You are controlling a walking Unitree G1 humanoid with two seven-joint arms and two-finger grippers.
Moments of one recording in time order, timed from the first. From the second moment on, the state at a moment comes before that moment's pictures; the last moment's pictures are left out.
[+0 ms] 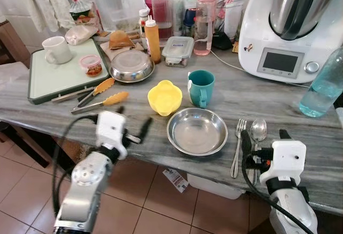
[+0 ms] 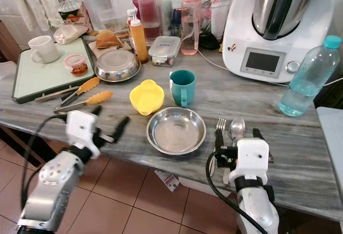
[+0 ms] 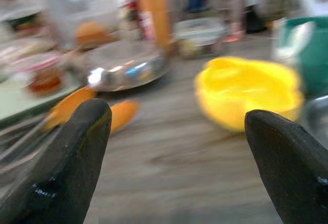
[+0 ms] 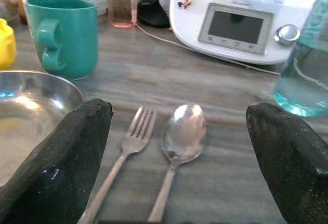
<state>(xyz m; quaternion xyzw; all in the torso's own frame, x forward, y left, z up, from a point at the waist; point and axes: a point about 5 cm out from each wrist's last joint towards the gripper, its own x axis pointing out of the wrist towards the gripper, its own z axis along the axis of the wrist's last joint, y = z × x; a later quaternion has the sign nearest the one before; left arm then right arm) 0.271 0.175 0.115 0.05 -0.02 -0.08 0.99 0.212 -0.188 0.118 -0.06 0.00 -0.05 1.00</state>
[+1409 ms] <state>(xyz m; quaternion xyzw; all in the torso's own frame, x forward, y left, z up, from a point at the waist) 0.270 0.169 0.112 0.06 -0.03 -0.03 1.00 0.224 -0.175 0.130 -0.13 -0.02 0.00 0.99</state>
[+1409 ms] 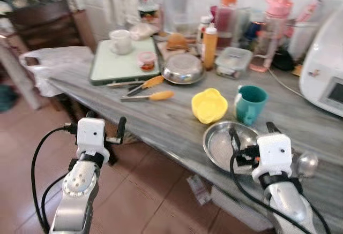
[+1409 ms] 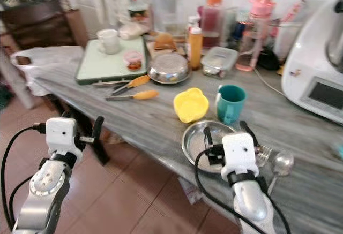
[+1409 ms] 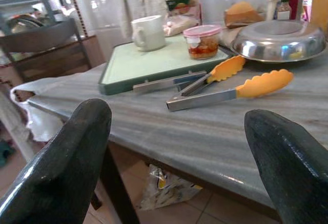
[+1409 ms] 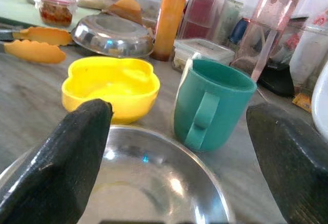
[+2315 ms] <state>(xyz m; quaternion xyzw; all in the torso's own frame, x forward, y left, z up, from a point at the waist) 0.269 0.171 0.114 0.07 -0.03 0.02 1.00 0.240 -0.159 0.141 -0.14 -0.05 0.04 0.99</state>
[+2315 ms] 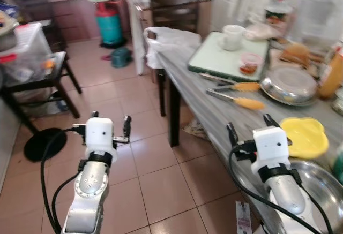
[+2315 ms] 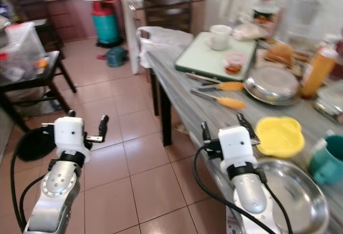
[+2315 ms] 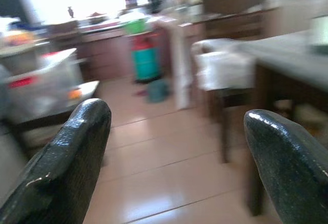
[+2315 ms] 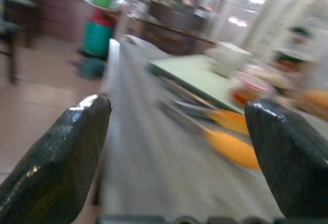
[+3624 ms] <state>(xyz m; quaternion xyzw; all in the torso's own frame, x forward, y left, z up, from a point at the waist) 0.271 0.171 0.114 0.07 -0.02 0.02 1.00 0.242 -0.155 0.141 -0.12 -0.06 0.04 0.99</state>
